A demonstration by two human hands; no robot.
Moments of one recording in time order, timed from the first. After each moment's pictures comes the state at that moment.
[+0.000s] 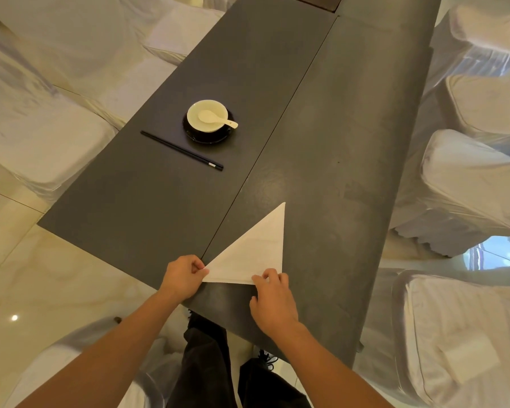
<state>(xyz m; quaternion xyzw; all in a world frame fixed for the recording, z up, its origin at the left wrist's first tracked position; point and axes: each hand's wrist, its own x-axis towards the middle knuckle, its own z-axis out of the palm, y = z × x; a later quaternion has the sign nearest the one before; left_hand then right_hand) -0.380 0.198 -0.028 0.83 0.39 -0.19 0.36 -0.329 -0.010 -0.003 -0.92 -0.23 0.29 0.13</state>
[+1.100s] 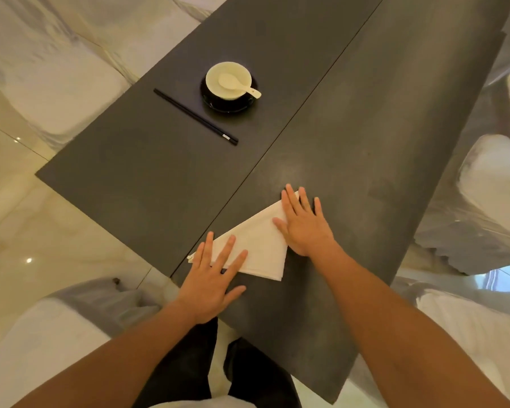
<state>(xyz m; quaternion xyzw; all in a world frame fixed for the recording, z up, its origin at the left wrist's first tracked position) -0.406 0.129 -0.067 0.98 0.07 -0.15 0.09 -0.168 -0.007 -0.056 -0.88 -0.40 0.24 -0.04</state>
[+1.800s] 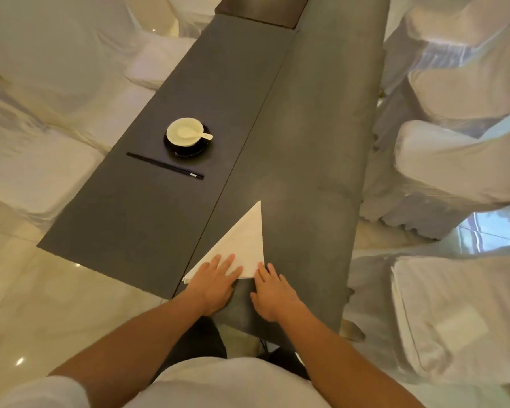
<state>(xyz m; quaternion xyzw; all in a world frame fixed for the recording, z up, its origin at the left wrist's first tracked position) -0.371 0.119 -0.007 0.94 -0.03 -0.33 0.02 -0.321 -0.053 -0.003 -0.86 -0.30 0.41 0.02</state>
